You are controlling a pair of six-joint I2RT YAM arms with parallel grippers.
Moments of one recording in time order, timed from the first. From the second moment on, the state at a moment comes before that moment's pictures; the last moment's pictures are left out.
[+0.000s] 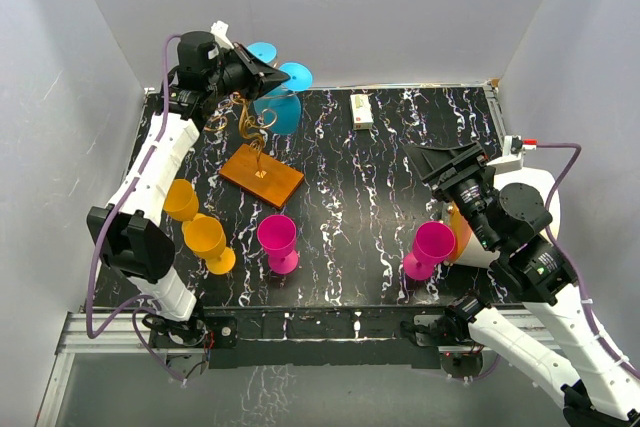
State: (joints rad) left arm -0.25 1.67 1.75 -0.39 0.52 -1.04; right arm 0.58 0.60 0.94 -0.30 0.21 1.01
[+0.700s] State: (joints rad) left arm -0.25 1.66 1.77 -0.48 0.38 -0.93; right arm 0.58 0.60 0.94 -0.32 0.21 1.01
